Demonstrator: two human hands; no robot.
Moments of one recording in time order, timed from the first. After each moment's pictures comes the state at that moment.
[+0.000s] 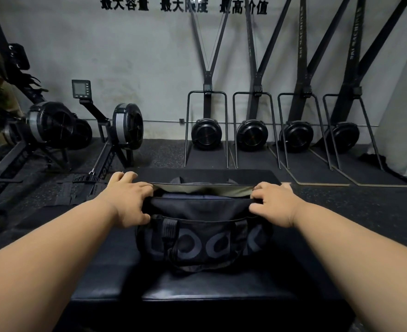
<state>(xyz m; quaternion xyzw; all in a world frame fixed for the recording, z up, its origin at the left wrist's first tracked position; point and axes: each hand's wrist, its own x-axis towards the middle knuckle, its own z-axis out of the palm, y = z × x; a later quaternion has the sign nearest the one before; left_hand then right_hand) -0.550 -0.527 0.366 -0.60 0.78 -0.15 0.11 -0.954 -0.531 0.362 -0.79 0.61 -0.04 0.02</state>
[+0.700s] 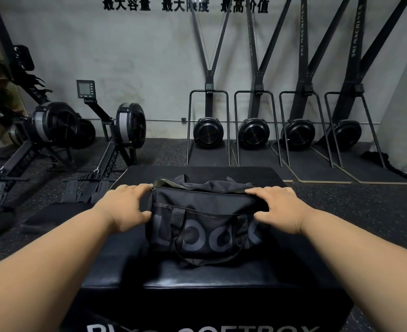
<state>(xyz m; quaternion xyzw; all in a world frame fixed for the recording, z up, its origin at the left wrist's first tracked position) -0.538 -0.494 0.349 -0.66 0.75 -0.03 -0.03 -0.958 -0.495 0.351 -0.80 0.59 -0.08 0.04</state>
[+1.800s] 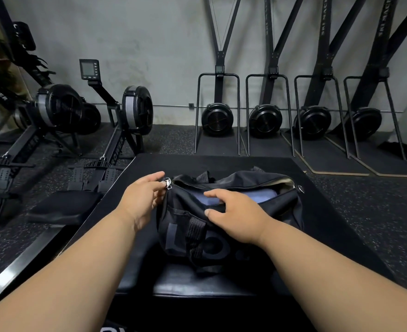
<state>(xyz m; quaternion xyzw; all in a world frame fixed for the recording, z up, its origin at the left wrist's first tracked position) -0.550 -0.545 0.309 -0.52 0.35 0.51 -0.59 -0.800 -0.519 0.314 -0.80 0.52 -0.22 0.19</state>
